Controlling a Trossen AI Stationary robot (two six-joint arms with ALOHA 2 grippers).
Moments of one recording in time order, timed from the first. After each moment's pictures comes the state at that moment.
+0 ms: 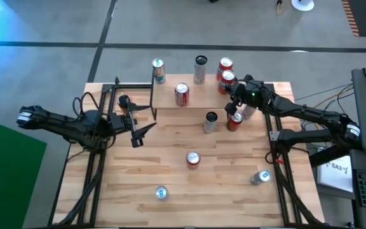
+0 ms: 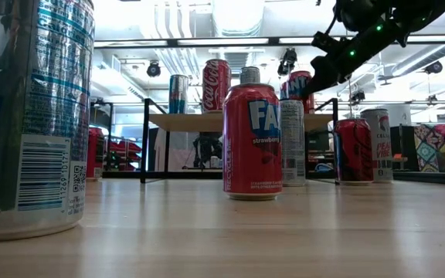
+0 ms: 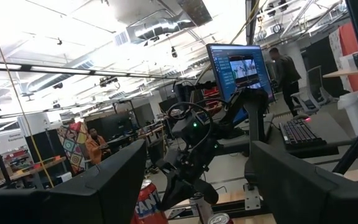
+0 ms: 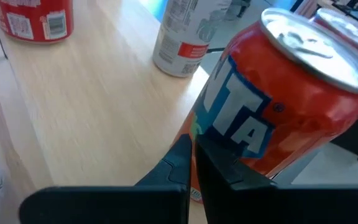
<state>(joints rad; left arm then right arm) -0.17 0.86 0.61 0.61 -0.36 0.45 -0.55 1.05 0.70 -0.08 0.18 -0.25</state>
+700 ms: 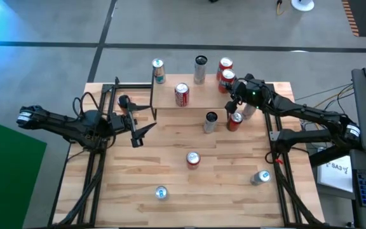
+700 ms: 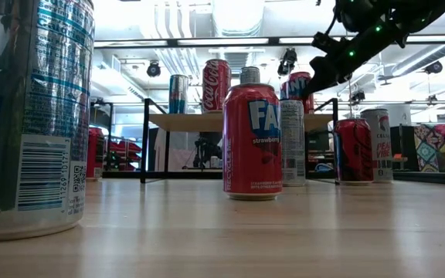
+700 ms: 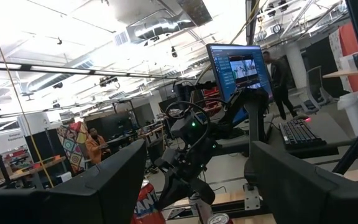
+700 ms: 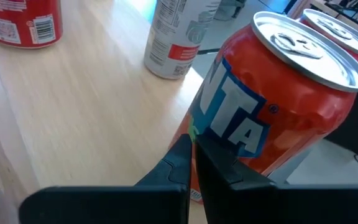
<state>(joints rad) -0.17 0.86 0.61 0.61 -0.36 0.44 -0.57 1.05 0.70 -0.06 0.18 -0.25</state>
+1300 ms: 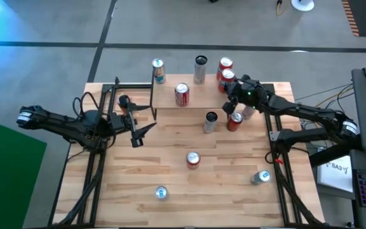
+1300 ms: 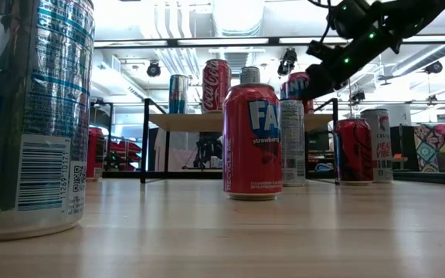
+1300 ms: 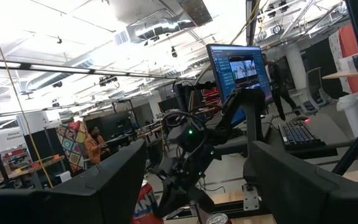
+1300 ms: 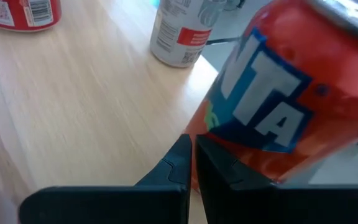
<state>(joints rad) -0.17 0.86 0.61 0.61 -0.36 0.44 -0.57 1.12 0.70 -0.03 0.18 -0.25</state>
